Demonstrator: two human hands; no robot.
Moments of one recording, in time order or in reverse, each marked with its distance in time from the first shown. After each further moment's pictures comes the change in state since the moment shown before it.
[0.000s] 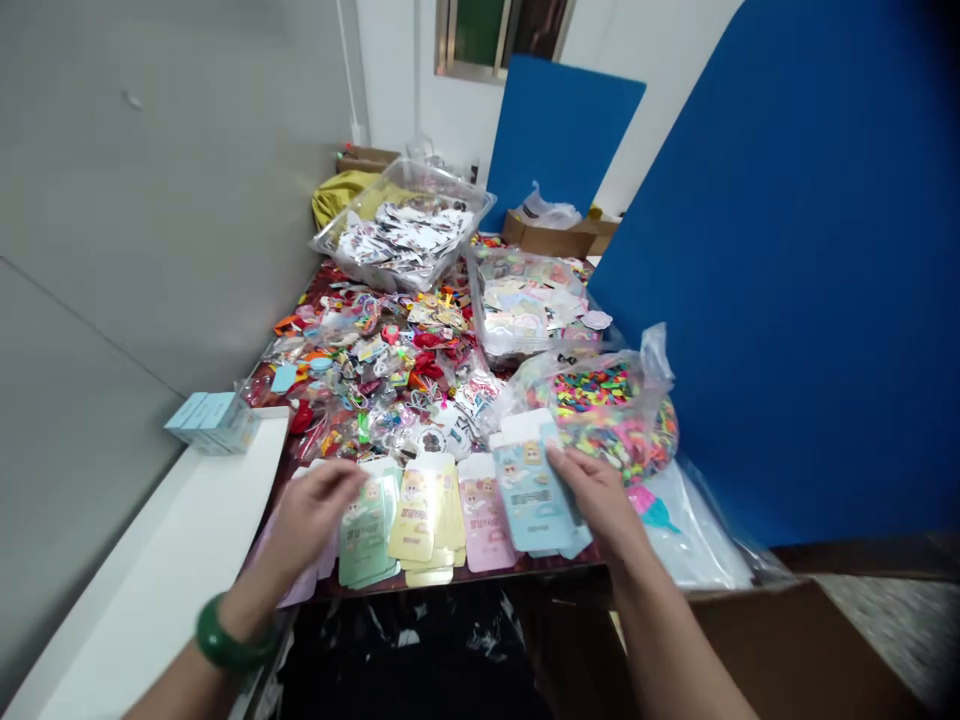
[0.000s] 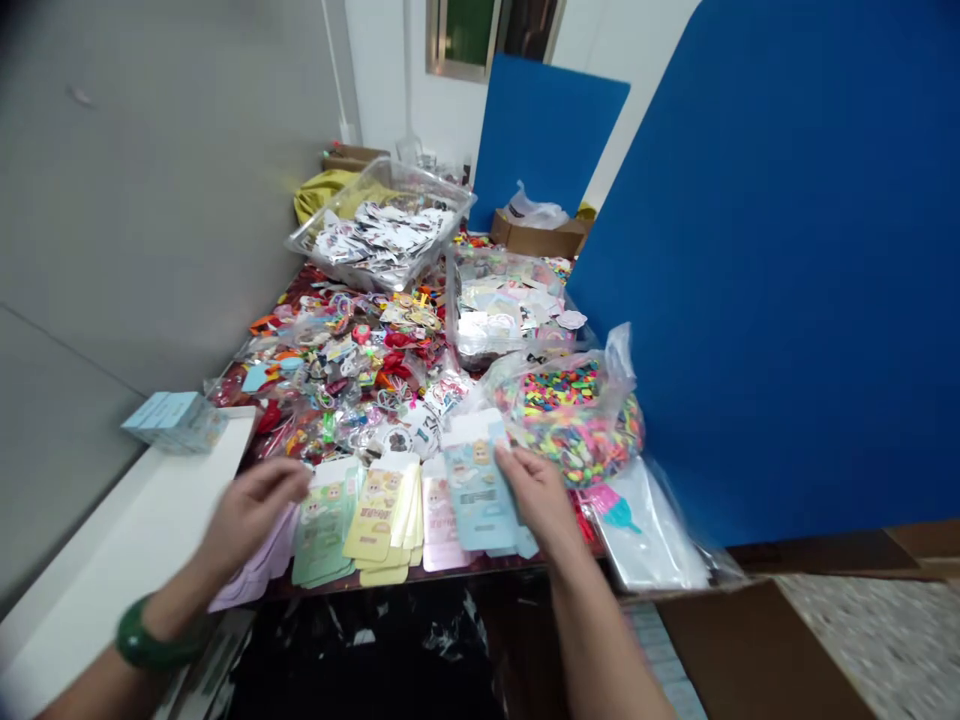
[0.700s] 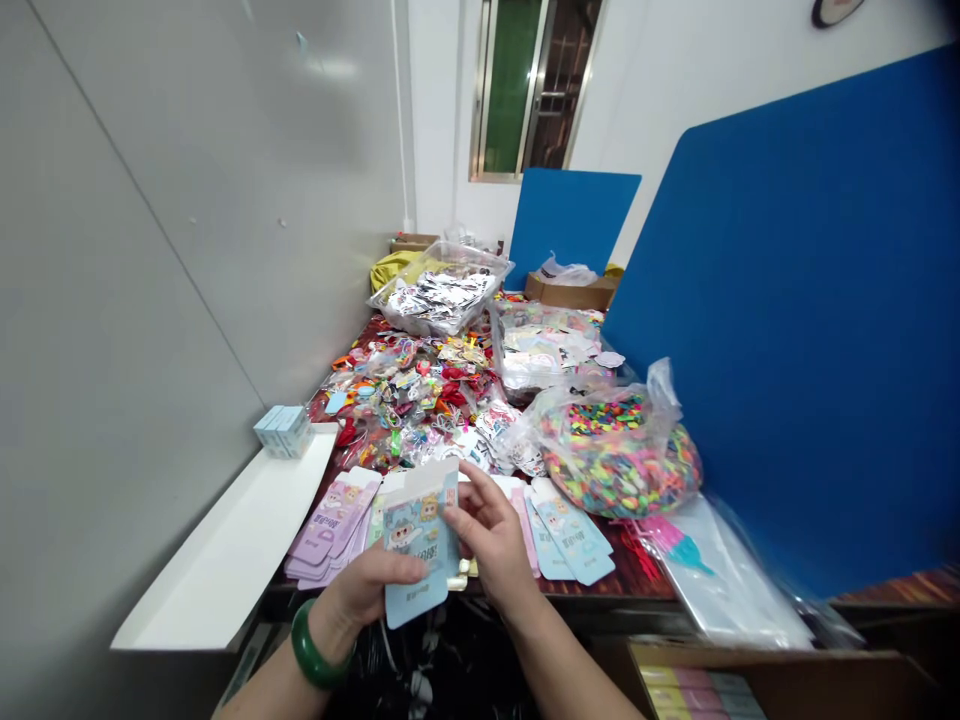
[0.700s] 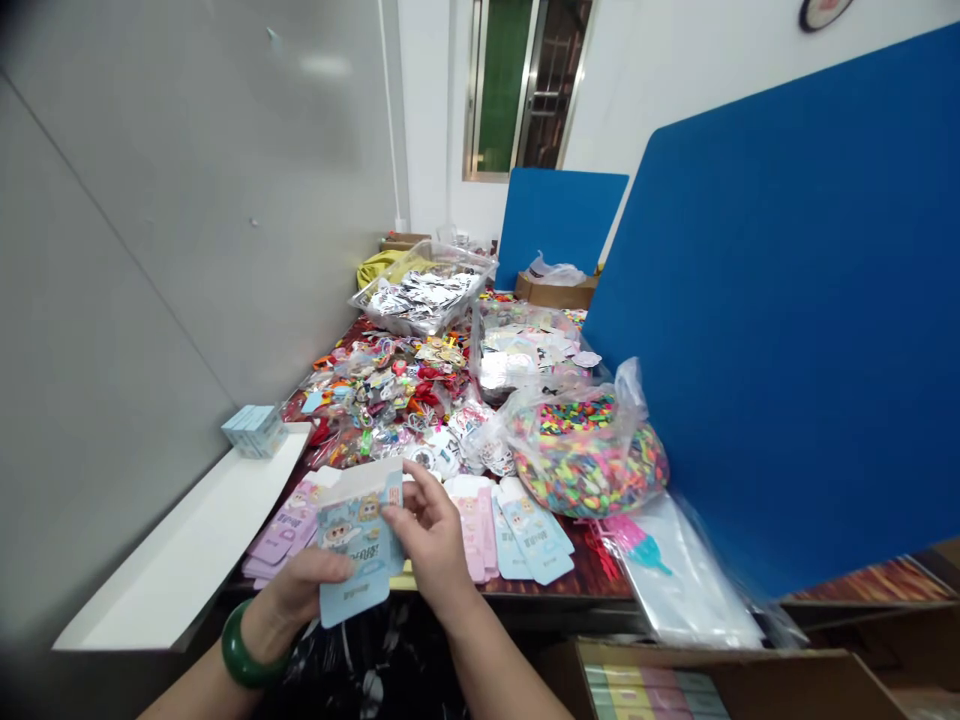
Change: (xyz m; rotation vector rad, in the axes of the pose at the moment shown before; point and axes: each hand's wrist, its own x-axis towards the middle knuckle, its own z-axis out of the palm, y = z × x) left_hand -0.072 0.030 0.054 -1.074 -0.544 -0.331; right_hand -0.074 -0.012 0.109 0.597 -0.400 -0.259
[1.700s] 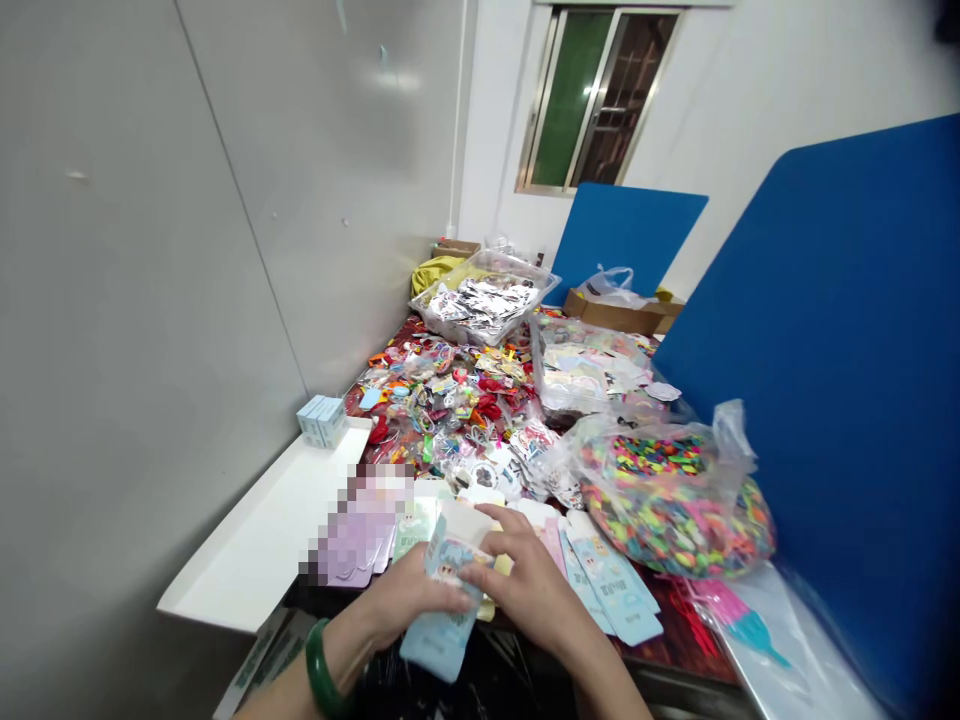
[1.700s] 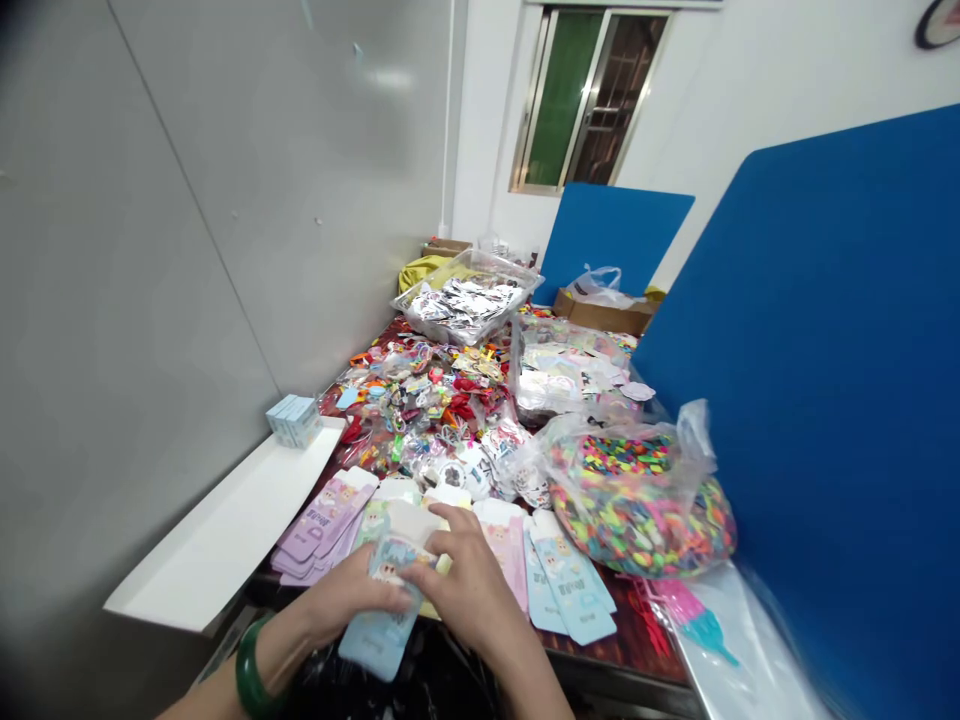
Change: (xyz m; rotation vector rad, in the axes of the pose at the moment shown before) left_hand -0.003 -0.006 -0.013 0.267 0.178 0.013; right_hand 0.008 -0.006 -0.013 -0.925 -0.314 -0.080
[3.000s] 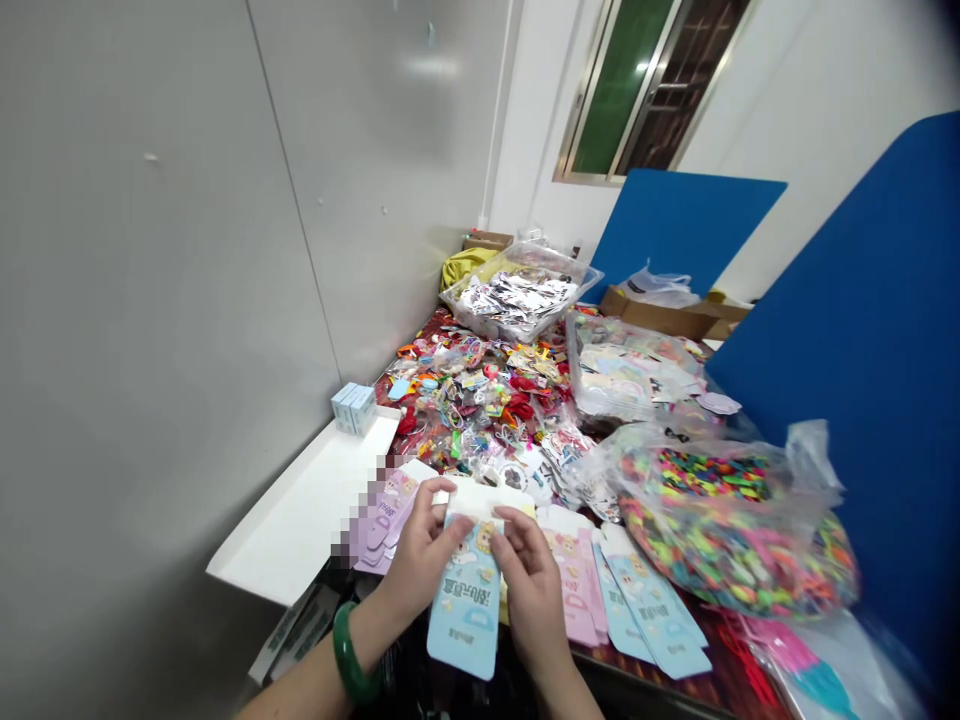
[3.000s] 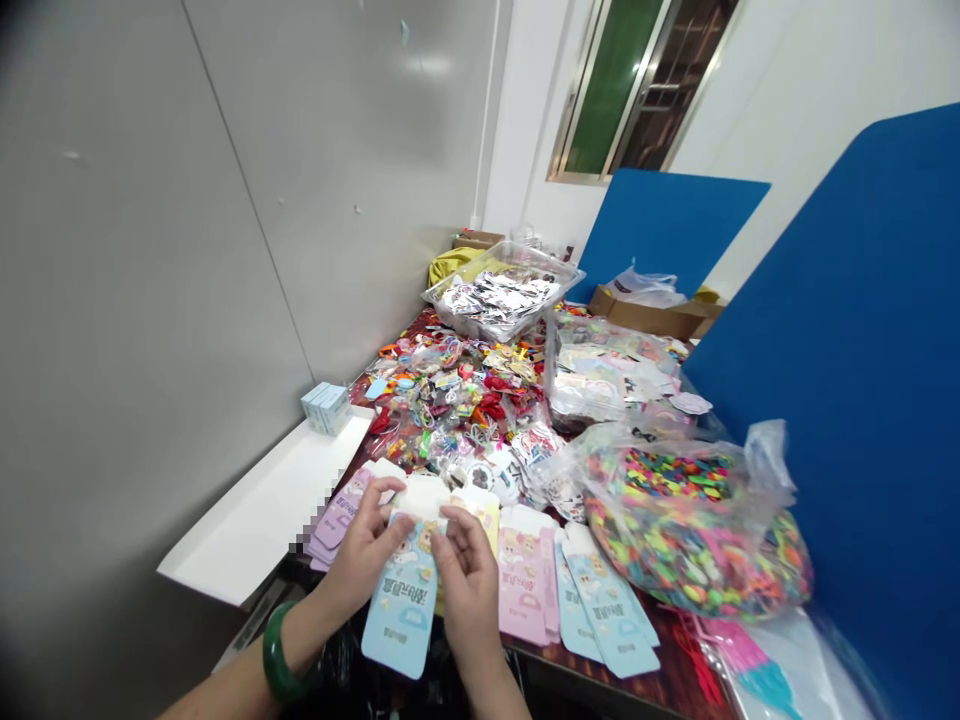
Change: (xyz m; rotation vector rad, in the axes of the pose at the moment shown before) left_hand -0.004 0.012 -0.007 0.018 0.364 0.336; right_hand 0.007 0.013 0.064 0.764 0.344 0.246
